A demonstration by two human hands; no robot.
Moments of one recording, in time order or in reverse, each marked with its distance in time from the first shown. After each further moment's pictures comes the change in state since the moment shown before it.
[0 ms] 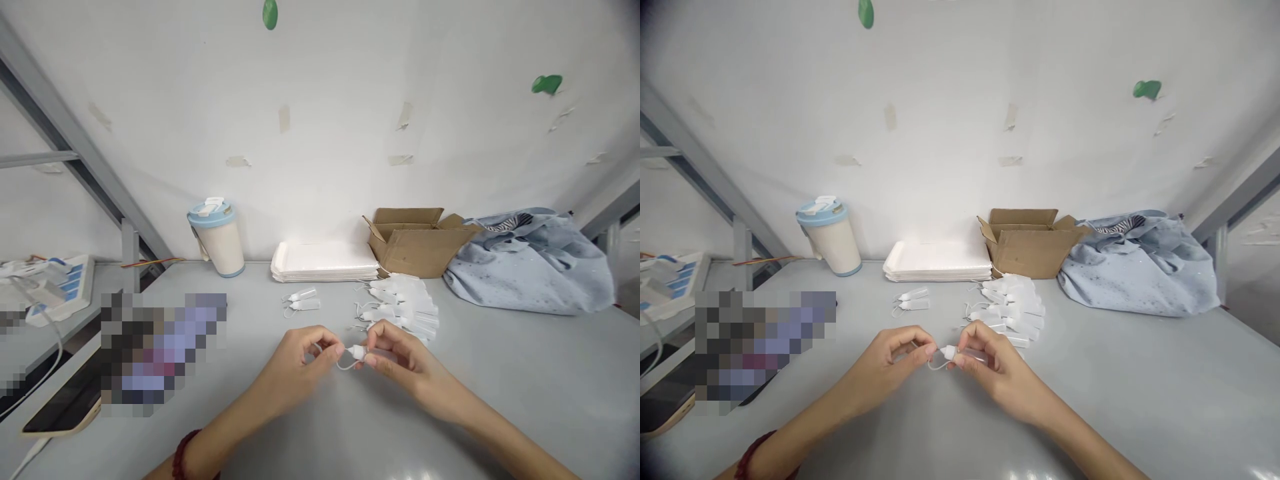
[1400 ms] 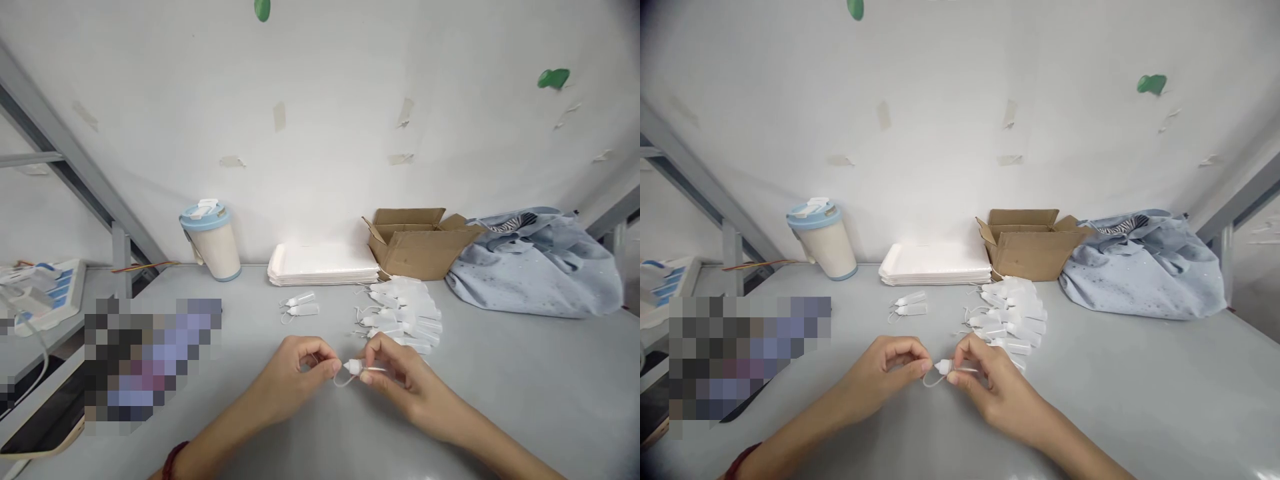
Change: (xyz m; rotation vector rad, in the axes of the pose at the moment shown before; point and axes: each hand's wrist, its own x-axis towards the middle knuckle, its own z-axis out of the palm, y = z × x) left_hand 0.008 -0.010 -0.004 -0.091 -0.089 -0.065; right_hand 0.001 0.017 0.000 -0.419 0.060 -0.082
